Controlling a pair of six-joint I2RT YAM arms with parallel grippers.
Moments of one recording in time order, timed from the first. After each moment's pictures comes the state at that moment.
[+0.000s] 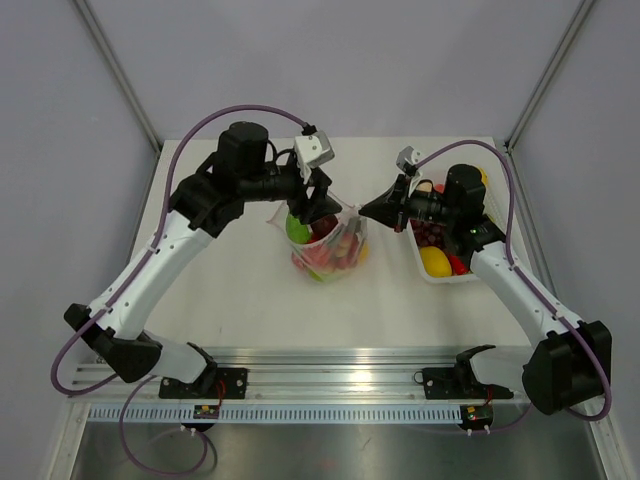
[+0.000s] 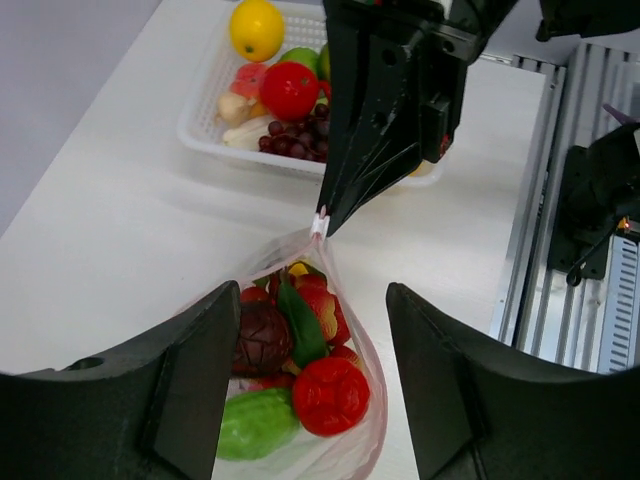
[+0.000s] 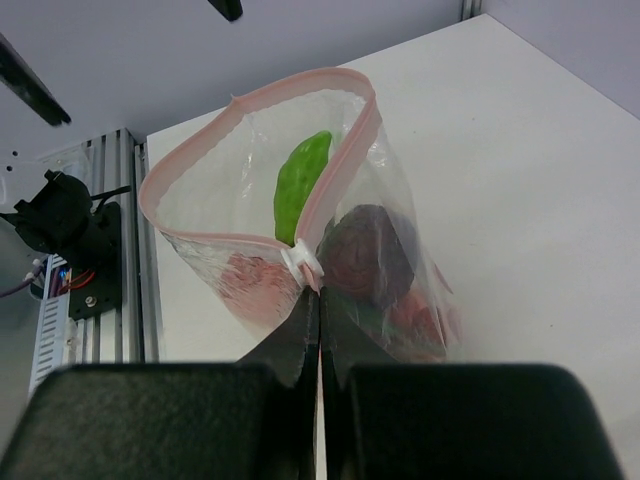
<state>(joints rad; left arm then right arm) -0.65 1.39 1.71 -0.70 0.54 0.23 0.32 1.23 0.98 0.14 -0.94 0.04</state>
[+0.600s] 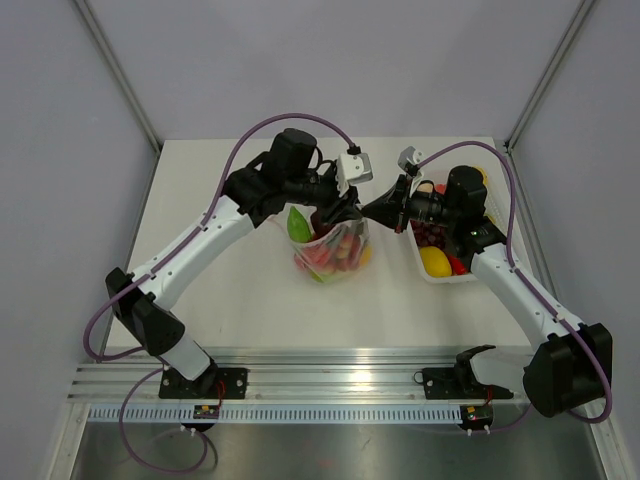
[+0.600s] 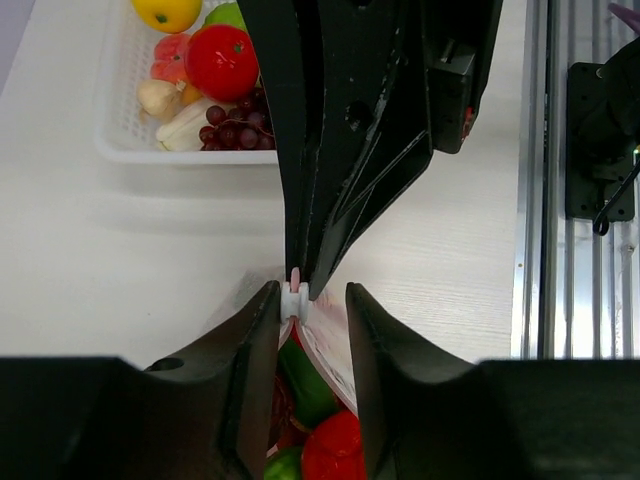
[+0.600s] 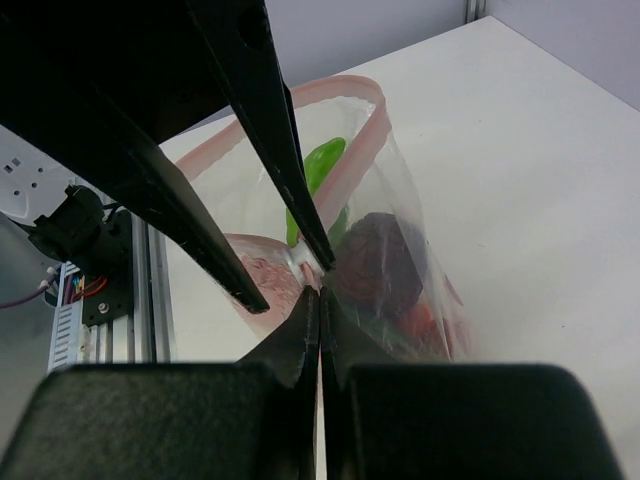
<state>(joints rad) -0.73 1.59 1.71 -0.66 0.60 0.40 0.32 1.22 0.96 0.16 -0.94 0.09</state>
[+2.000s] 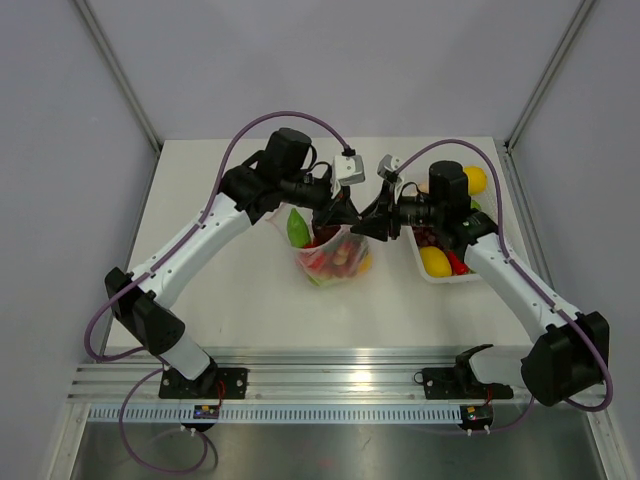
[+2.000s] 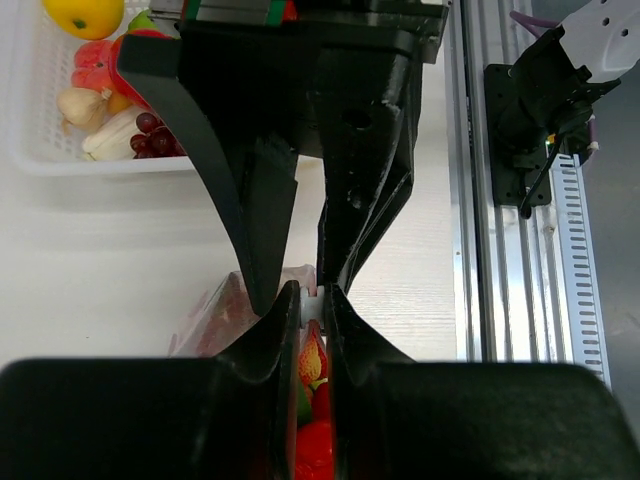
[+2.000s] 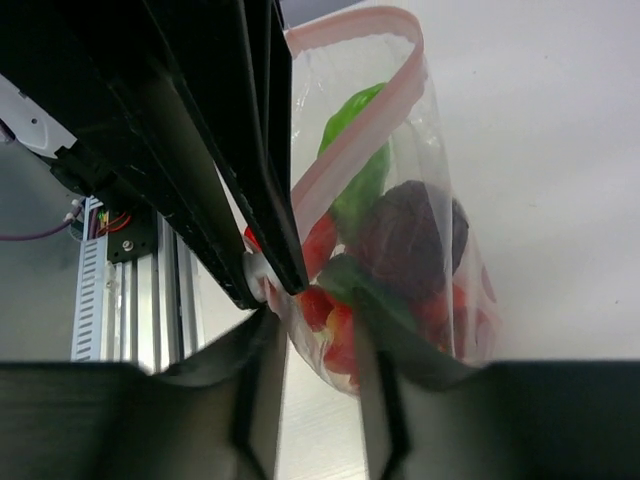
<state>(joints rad) -0.69 1.59 1.70 -0.71 0.77 0.39 0.38 1.28 1.07 -0.15 -0.96 -0.10</state>
